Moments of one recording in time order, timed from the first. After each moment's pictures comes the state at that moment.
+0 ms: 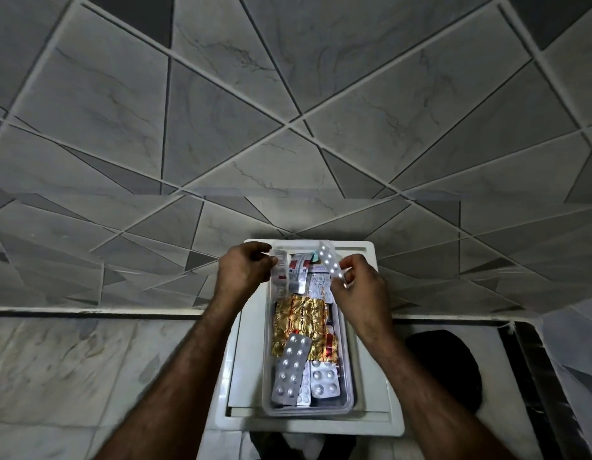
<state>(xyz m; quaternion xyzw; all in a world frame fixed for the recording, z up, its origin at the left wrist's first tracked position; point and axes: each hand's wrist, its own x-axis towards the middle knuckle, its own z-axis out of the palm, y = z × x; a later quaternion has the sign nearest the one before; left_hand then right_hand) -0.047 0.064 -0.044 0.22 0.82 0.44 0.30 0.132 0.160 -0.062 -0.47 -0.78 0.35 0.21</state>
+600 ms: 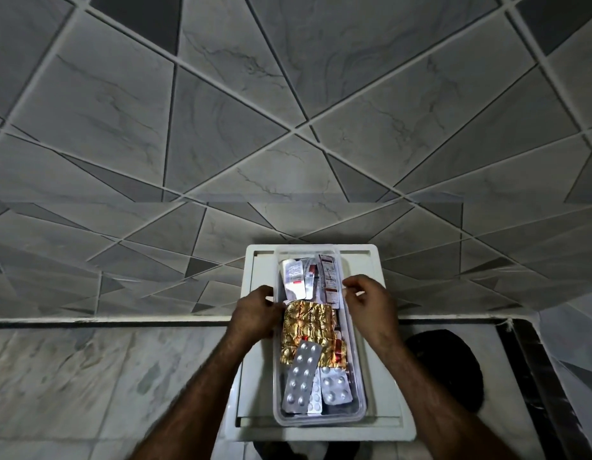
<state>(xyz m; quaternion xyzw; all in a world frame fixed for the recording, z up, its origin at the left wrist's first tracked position) -0.028 0.041 -0.077 0.19 0.84 0.31 0.40 0.140 0.165 -0.100 -0.48 -0.76 0.39 0.19</state>
